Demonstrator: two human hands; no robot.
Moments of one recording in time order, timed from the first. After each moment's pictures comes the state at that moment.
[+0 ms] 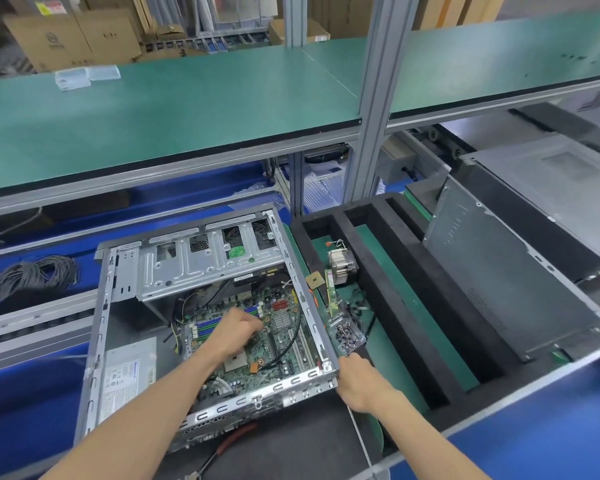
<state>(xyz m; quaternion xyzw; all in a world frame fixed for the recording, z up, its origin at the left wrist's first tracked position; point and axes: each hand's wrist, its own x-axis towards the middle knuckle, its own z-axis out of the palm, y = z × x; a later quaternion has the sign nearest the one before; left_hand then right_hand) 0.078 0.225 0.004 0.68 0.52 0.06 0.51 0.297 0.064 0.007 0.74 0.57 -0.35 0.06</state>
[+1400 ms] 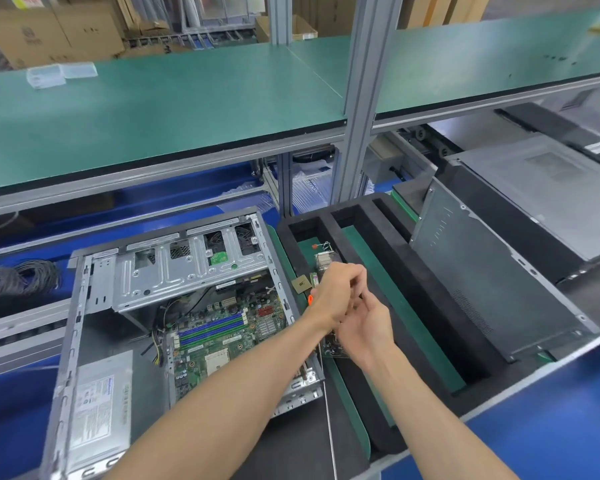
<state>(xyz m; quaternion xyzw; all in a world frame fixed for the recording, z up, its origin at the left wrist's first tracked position) 0.272 0.176 0.099 0.62 0.33 0.26 0.66 0.332 0.117 0.051 0.34 -0.04 -0.61 -0.71</state>
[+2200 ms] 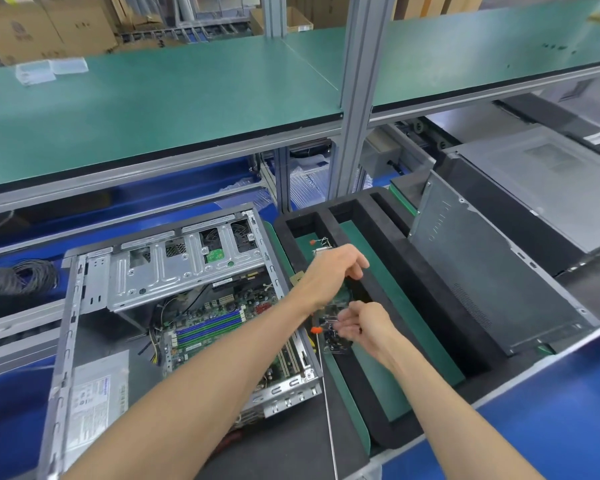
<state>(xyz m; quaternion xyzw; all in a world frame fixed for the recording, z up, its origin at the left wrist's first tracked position) 0.267 0.209 0.099 0.74 0.32 0.19 0.57 0.359 0.118 0.032 0.70 0.07 -0.54 -0.46</state>
